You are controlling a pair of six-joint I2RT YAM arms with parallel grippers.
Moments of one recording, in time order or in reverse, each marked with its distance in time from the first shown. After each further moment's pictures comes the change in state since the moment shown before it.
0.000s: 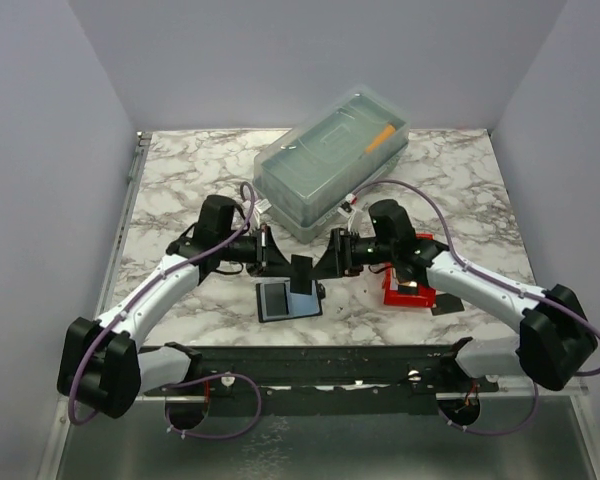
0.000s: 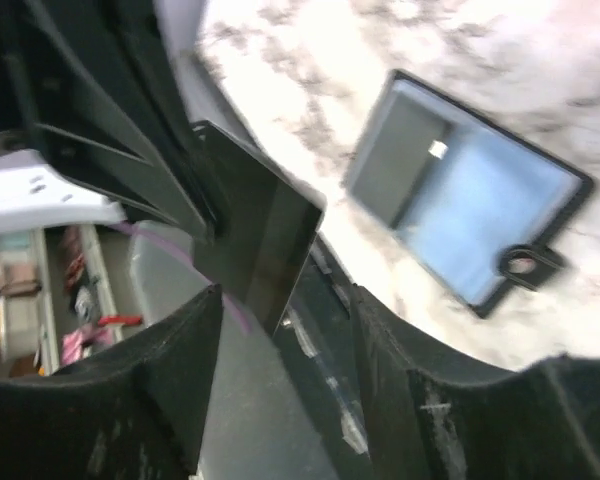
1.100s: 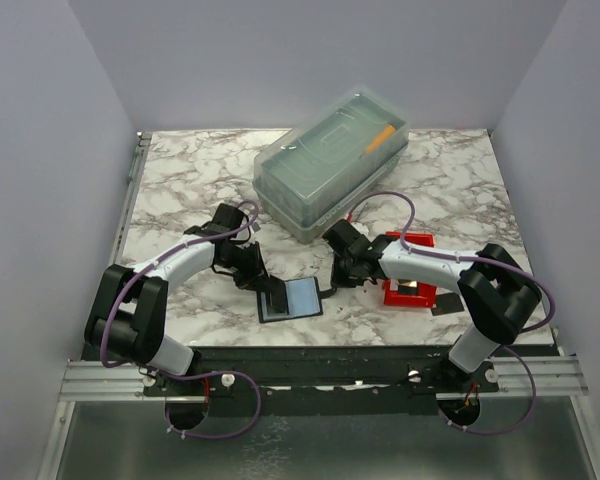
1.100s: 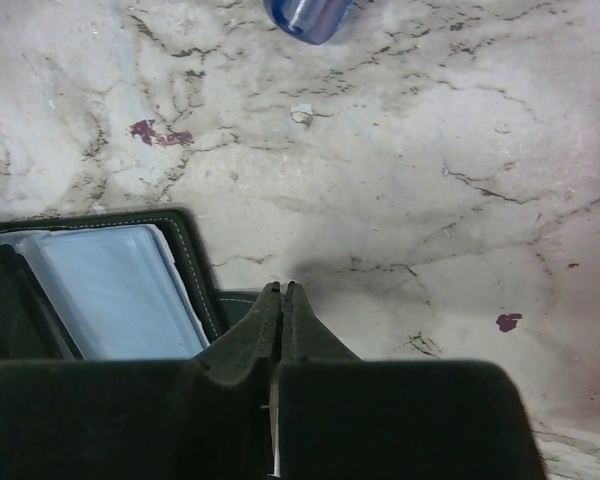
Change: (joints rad) left arm 0.063 0.315 0.085 -0.389 -0.429 0.164; right arm 0.144 0.367 0.154 -0.383 0.828 0.192
